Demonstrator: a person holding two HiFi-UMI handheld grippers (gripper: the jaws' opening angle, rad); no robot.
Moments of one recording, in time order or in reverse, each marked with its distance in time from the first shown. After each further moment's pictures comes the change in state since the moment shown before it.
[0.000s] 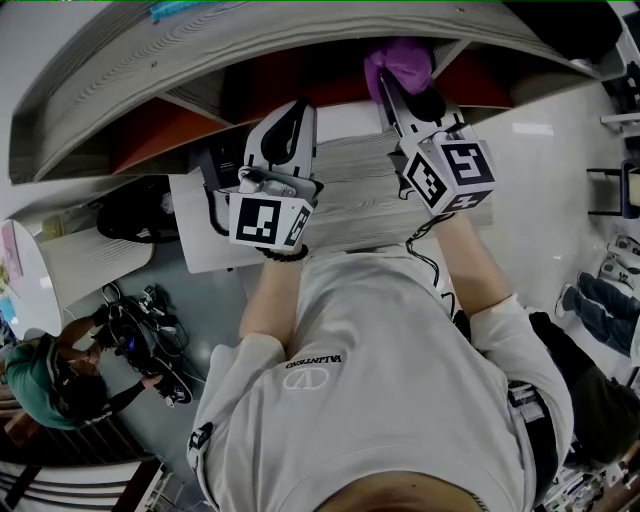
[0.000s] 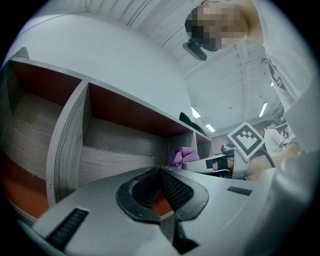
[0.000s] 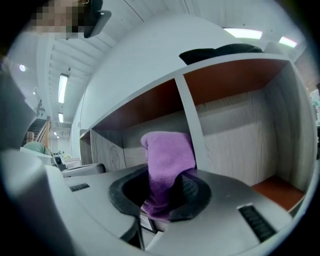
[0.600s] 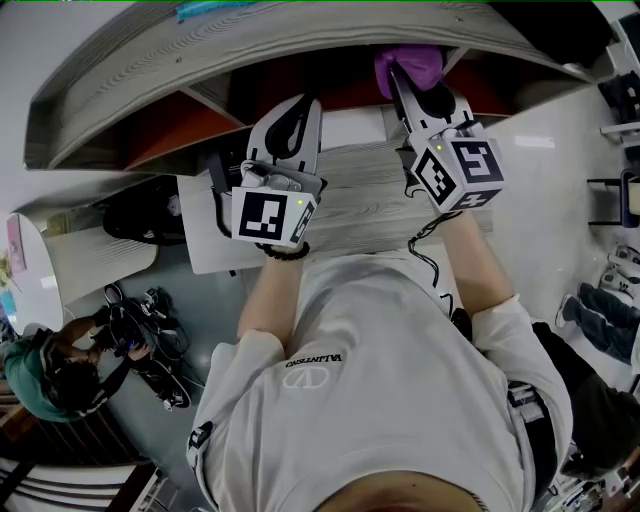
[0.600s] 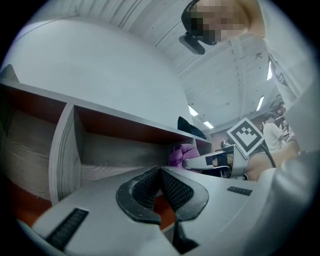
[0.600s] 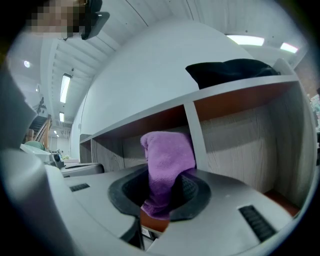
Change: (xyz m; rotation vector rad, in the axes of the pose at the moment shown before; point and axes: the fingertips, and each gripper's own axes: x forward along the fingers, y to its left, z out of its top) left arm 0.001 -0.002 0.034 0.070 0.002 -0.004; right arm -0.006 0.007 0.036 -0.031 -0.051 -0.005
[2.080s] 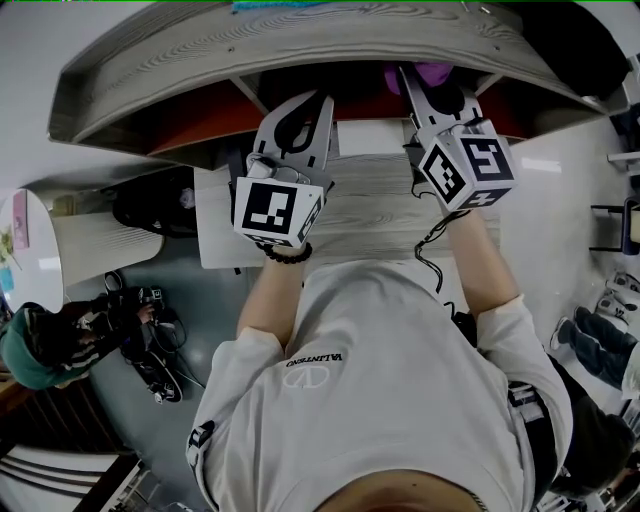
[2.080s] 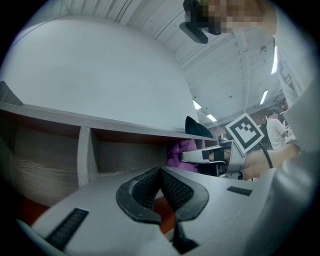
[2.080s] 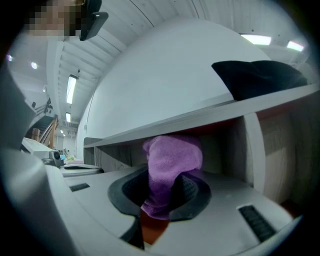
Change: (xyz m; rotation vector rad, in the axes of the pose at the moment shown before) left arm -0.014 0.037 0.021 0.016 0.082 0.038; right arm 0.034 0.044 0.030 -0.030 -0.021 0.064
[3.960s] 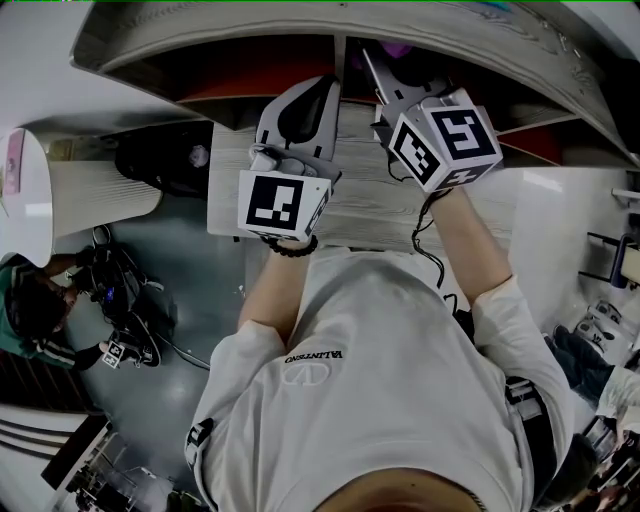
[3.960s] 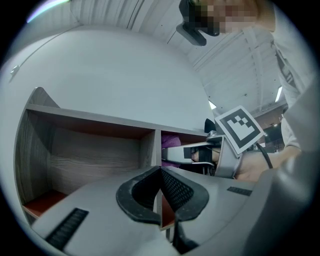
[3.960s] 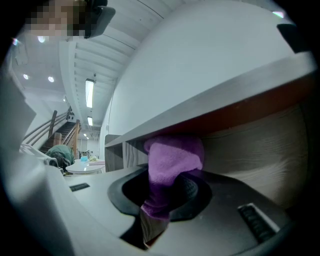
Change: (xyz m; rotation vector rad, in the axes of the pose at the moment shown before) left arm -0.071 0.086 -0.013 -0.027 -0.002 0.172; right arm 0.097 0.154 -0.020 -0.013 0.021 0.256
